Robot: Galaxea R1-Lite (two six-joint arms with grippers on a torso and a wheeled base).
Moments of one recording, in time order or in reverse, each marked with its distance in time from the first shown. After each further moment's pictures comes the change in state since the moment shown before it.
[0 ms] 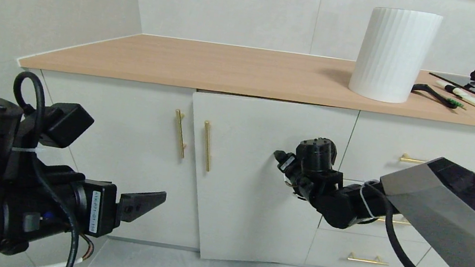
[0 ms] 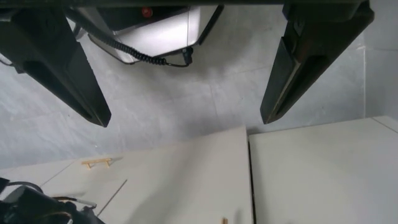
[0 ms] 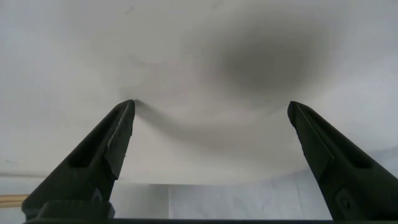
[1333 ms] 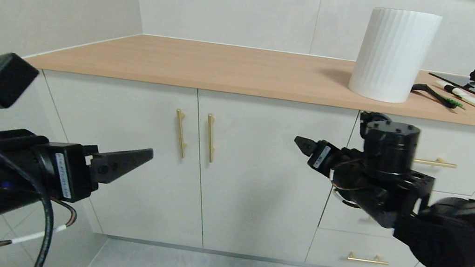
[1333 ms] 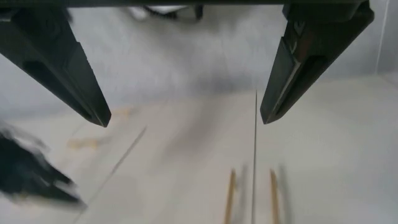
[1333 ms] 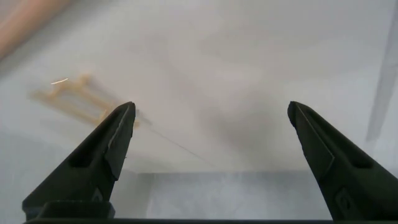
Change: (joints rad) left arm 0.031 -0.106 -0.001 -0.146 -0.001 0.009; right arm 0.073 -0.538 0.519 -0.153 0.007 -0.323
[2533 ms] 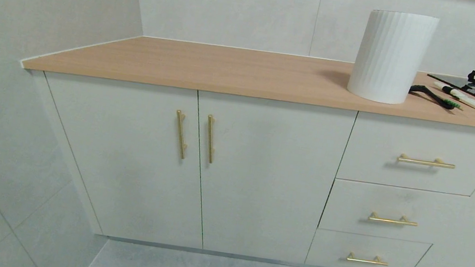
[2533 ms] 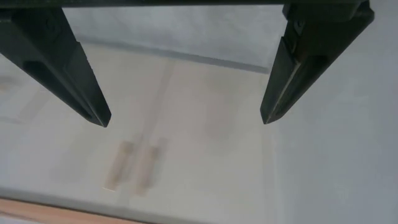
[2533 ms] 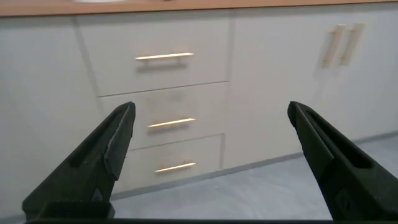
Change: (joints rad) left arm 0.398 -1.037 0.265 0.457 0.076 0.188; right arm -0.598 -1.777 0.659 0.839 -0.035 -0.613
